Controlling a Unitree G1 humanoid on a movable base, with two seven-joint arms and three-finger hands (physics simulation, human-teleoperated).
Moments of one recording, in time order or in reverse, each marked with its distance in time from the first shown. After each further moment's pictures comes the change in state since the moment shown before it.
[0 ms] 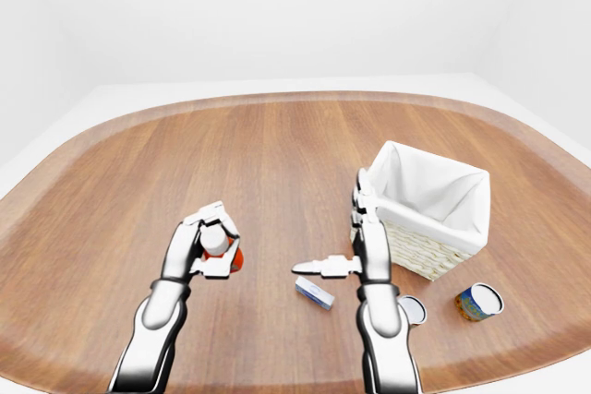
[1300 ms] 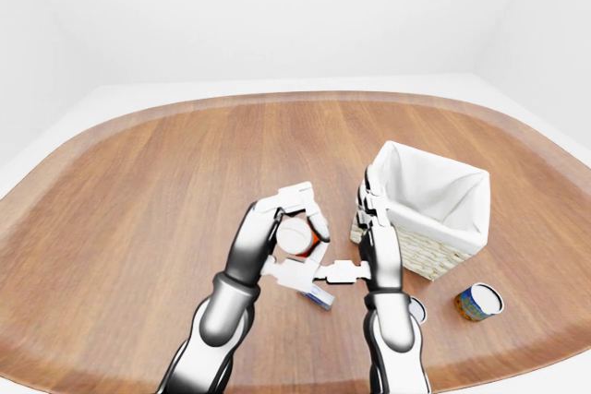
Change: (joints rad) left arm -0.099 -0.136 -0.496 -0.262 0.109 0.134 0.109; right arm 0.058 0.002 -0.013 -0.130 0.034 0.025 0.027
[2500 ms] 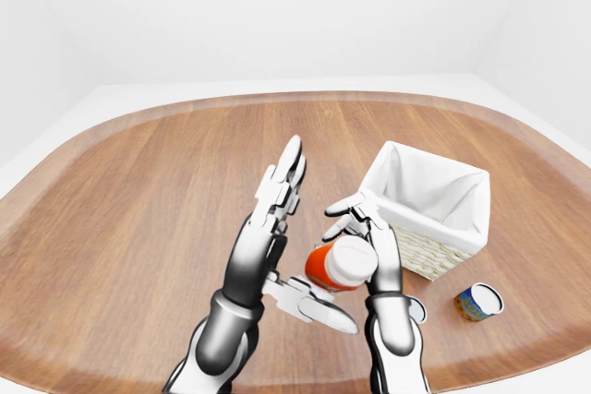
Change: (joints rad) left arm 0.040 0.031 -0.127 -0.085 -0.062 0.000 0.101; right arm 0.017 0.003 -0.008 0.022 -0.038 -0.058 0.033
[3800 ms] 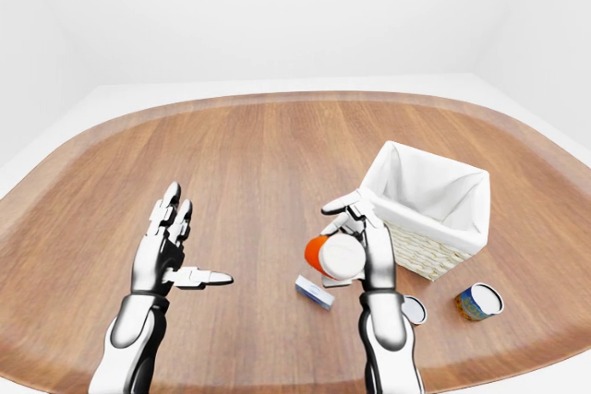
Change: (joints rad) left arm 0.152 0.122 0.700 0.236 -0.290 -0.090 -0.202; right arm -0.020 -0.005 0.036 0.037 -0.012 -0.009 -0.055
